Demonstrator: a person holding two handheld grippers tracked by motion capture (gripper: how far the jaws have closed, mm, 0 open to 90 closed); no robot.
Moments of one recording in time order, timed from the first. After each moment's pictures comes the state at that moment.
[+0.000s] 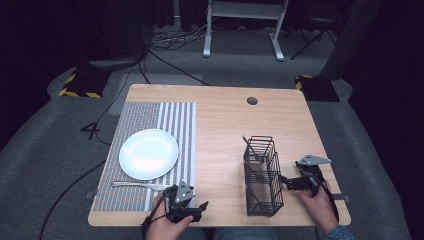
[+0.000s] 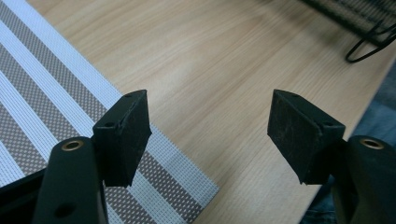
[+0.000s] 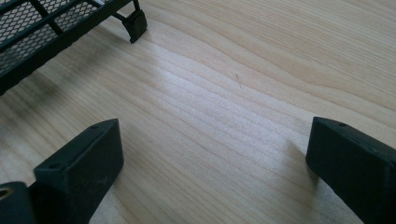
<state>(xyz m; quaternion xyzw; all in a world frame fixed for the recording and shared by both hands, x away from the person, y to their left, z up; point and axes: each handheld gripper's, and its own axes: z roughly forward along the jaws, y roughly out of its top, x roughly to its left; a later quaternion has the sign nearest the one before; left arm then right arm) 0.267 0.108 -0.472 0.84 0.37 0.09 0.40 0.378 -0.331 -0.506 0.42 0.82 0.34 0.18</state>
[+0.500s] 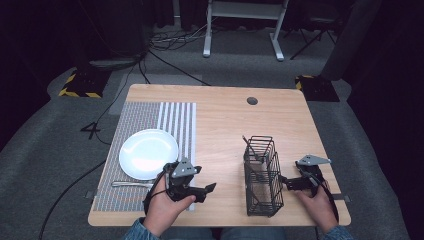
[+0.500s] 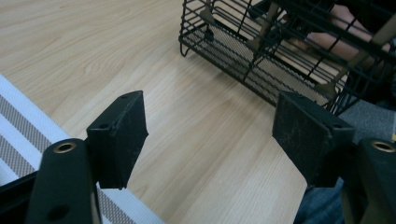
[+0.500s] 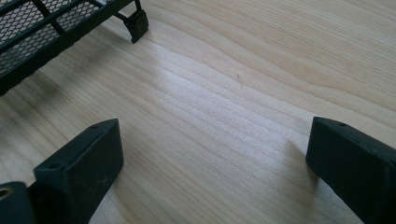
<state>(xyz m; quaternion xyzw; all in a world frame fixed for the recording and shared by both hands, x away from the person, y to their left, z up) 0.302 0.101 -0.419 0.82 0.33 0.07 0.46 0.378 -0.330 -0.506 0.42 0.82 0.34 0.18</state>
